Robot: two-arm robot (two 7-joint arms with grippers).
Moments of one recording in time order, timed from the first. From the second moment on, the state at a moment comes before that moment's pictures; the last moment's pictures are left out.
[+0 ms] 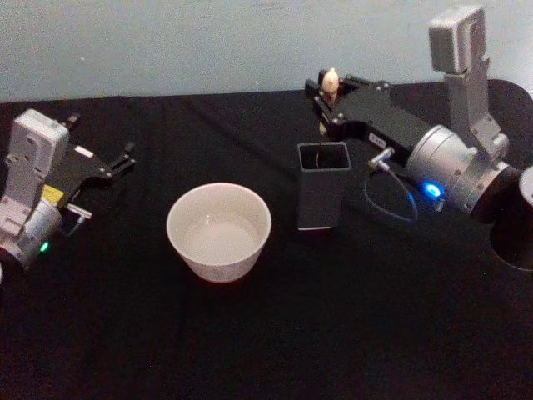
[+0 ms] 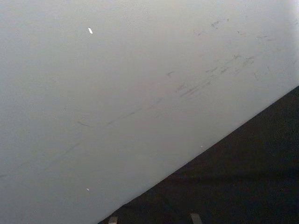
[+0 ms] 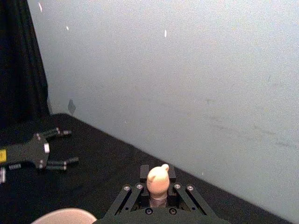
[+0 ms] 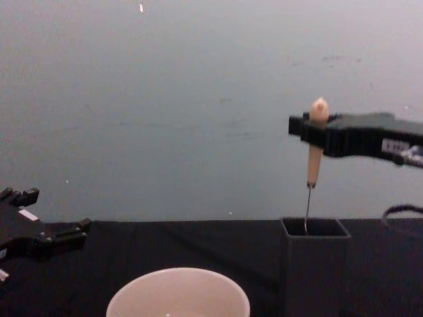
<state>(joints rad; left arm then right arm) -0.20 0.60 0.45 -1.41 -0.25 -0.12 0.03 0.21 0.37 -0.32 -1.71 0.35 0.20 0.34</state>
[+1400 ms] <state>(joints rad) -0.20 0.60 0.45 -1.41 -0.25 -0.12 0.03 0.24 0.35 -0.45 -1.73 0.42 0.14 0.38</state>
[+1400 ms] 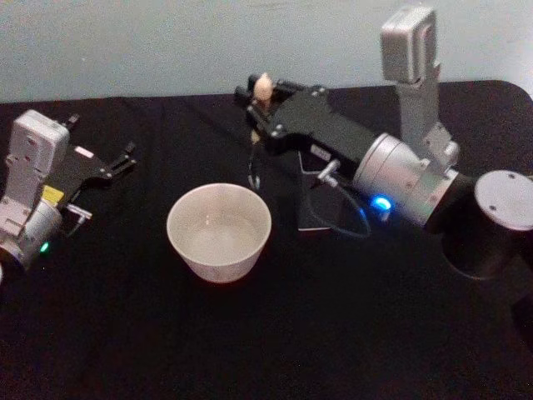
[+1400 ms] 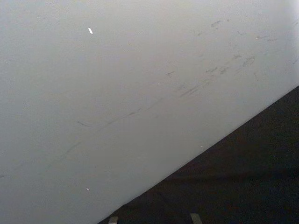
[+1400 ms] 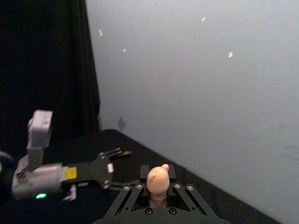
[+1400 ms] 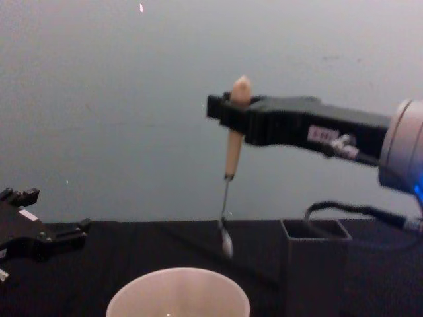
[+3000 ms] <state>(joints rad) -0.20 0.60 0.45 -1.41 -0.25 -0.12 0.03 0.26 0.23 -0.55 -1.46 0.32 -0.01 0.41</state>
